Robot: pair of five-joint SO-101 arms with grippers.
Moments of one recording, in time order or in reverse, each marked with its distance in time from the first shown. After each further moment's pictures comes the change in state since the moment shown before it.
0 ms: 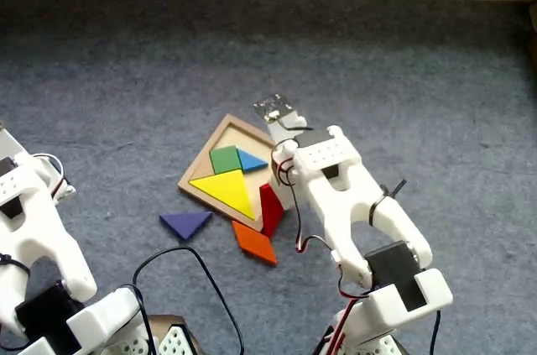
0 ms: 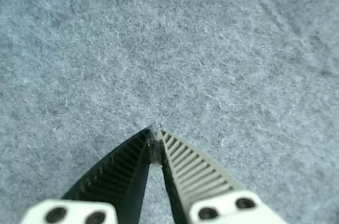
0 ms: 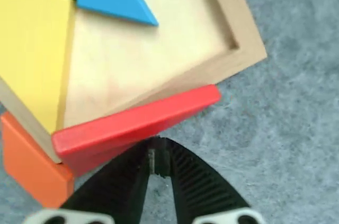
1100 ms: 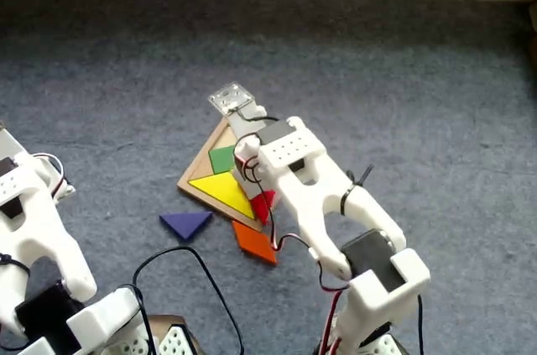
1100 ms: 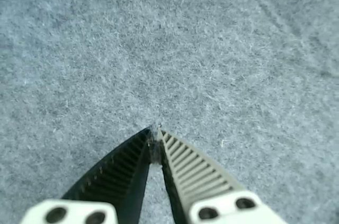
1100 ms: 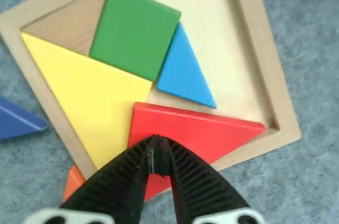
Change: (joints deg) left arm 0.0 0.0 0.0 -0.1 0.0; right arm -6.8 9.7 -12.6 -0.7 -3.2
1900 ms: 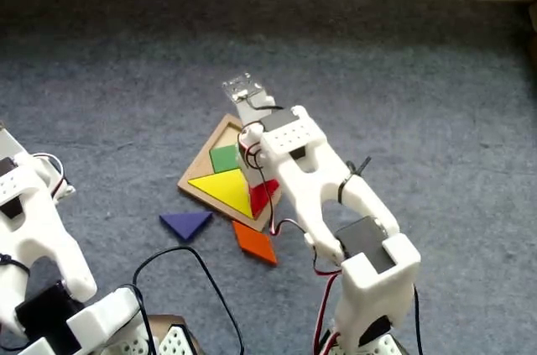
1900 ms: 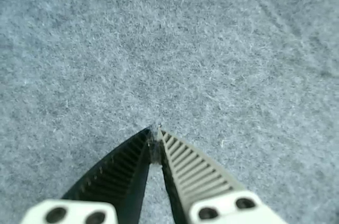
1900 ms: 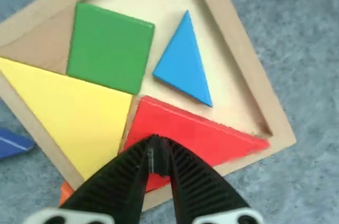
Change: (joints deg) left arm 0.0 0.0 0.0 0.0 0.0; right arm 0.1 4.0 -5.2 2.3 -2.9
